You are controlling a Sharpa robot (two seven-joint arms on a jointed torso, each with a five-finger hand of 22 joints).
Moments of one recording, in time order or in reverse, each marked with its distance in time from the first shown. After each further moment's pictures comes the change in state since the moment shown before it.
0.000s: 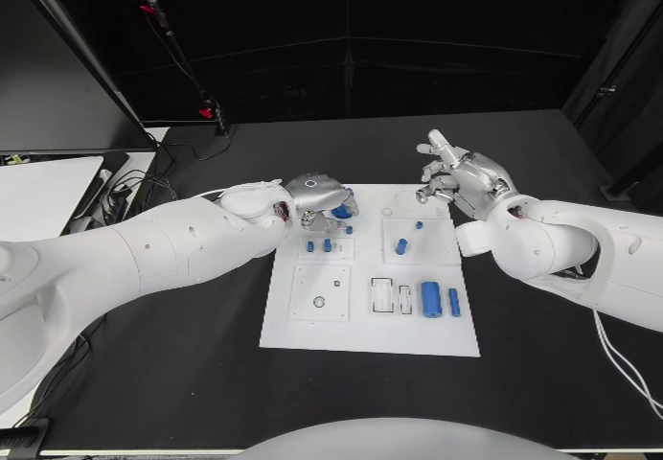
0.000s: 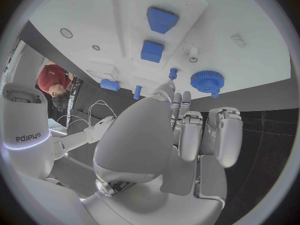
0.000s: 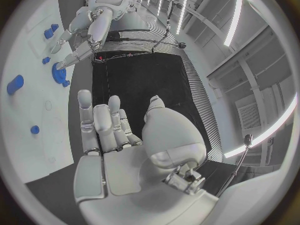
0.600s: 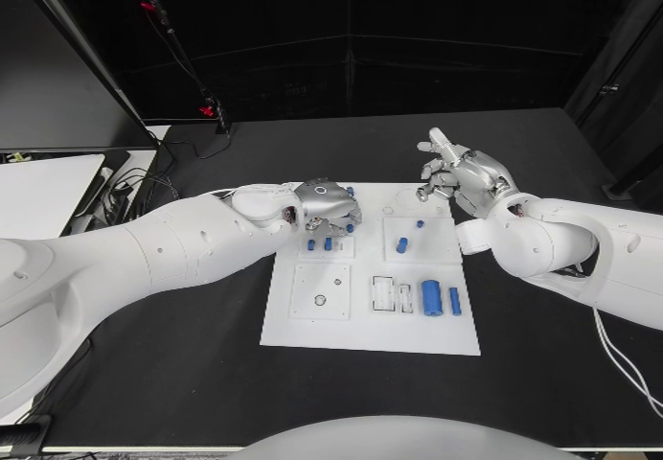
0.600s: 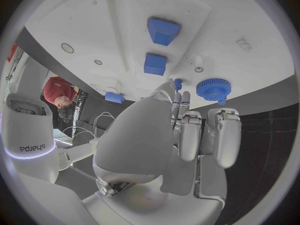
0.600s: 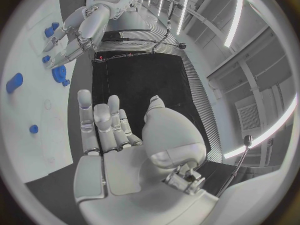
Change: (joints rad) left arm -0.008 0.024 0.000 -0.016 -0.131 0.030 0.009; left_hand 0.006 -0.012 0.012 0.000 -0.015 0.016 -0.016 0.000 -0.006 0.003 -0.011 -0.003 0.000 0.000 -0.007 0.000 0.000 0.000 0.000 -0.014 0.017 0.000; right arm 0.000 0.008 0.000 -0.011 -0.006 0.000 0.000; right_hand 0.000 0.000 0.000 0.000 0.000 -0.004 0.003 0.004 0.000 -0.009 0.002 -0.012 -0.023 -0.056 0.000 -0.014 -0.070 0.000 -0.004 0.004 0.000 -0.005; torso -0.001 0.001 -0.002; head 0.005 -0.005
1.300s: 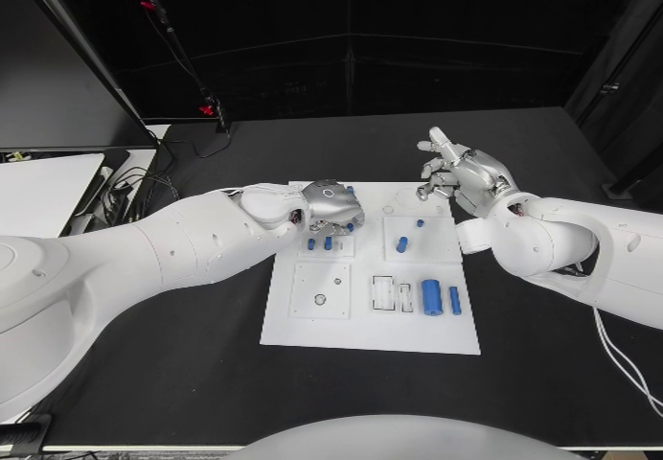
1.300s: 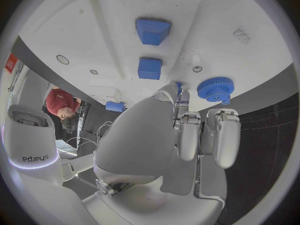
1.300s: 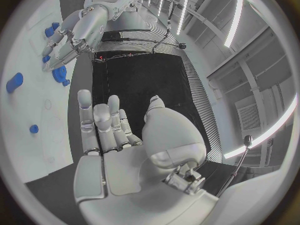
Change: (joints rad) left arm -0.004 0.033 0.000 -0.033 -0.106 -0.002 -0.004; left_hand 0.033 0.012 0.071 0.003 0.000 0.023 -0.005 0.000 -0.010 0.018 -0.010 -0.005 -0.001 0.000 -0.015 0.000 0.000 0.000 0.000 -0.007 0.012 0.000; right arm 0.000 0.000 0.000 0.000 -0.001 0.001 -0.001; right_hand 0.000 0.000 0.000 0.000 0.000 0.000 0.000 0.000 0.000 0.000 0.000 0.000 -0.002 -0.004 0.004 0.000 -0.004 0.000 0.000 0.000 0.000 -0.001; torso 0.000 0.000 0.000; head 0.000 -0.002
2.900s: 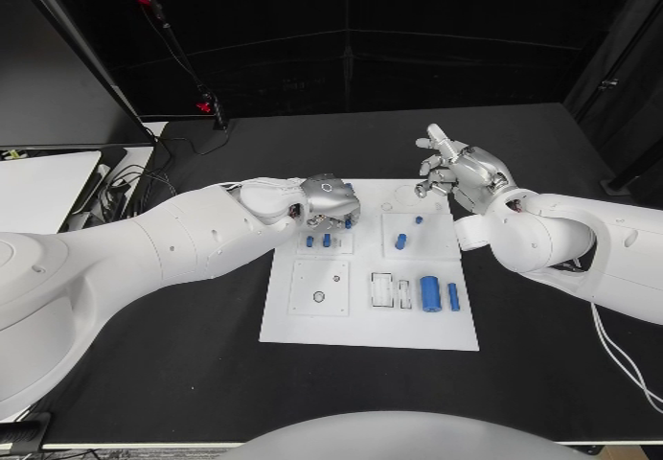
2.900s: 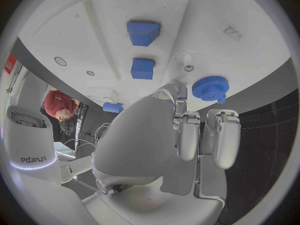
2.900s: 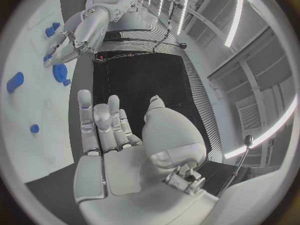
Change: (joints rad) left arm 0.003 0.011 0.003 -0.020 -0.016 0.005 -0.013; left_hand -0.012 0.006 0.066 0.001 -0.074 0.145 -0.020 0.025 0.007 0.184 -0.020 -0.007 0.000 0.000 -0.007 0.000 0.000 -0.015 0.000 -0.007 0.017 0.000; right arm 0.000 0.001 0.000 -0.005 0.001 0.003 -0.006; right_hand 0.000 0.000 0.000 0.000 0.000 0.000 0.000 0.000 0.000 0.000 0.000 0.000 -0.004 -0.004 -0.004 -0.005 -0.005 0.000 -0.007 0.000 0.000 -0.001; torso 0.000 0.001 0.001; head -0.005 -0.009
